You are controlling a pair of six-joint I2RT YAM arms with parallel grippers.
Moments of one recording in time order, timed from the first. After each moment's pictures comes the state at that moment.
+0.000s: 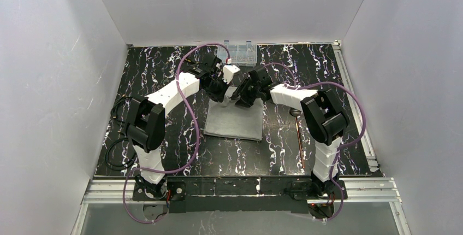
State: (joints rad) left arm -0.52 1.85 1.46 -0.68 0.27 0.28; right arm 0.60 1.94 1.24 -0.11 -0.25 1.13
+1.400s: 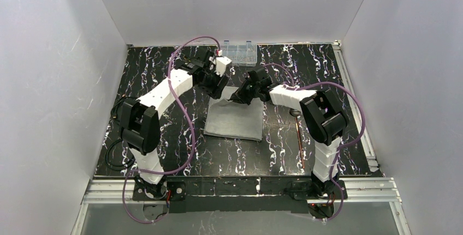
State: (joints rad) left arm -0.47 1.80 1.49 -0.72 0.19 0.23; right arm 0.61 1.94 1.23 -0.03 -0.30 1.21
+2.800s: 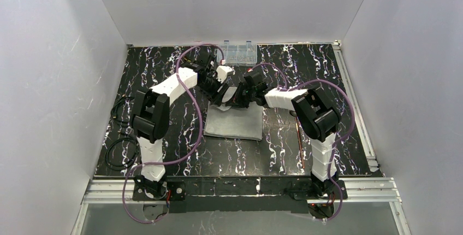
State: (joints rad) left arm -0.42 1.97 1.54 -0.75 0.33 0.33; right arm 0.63 2.02 1.22 0.06 -0.32 0.97
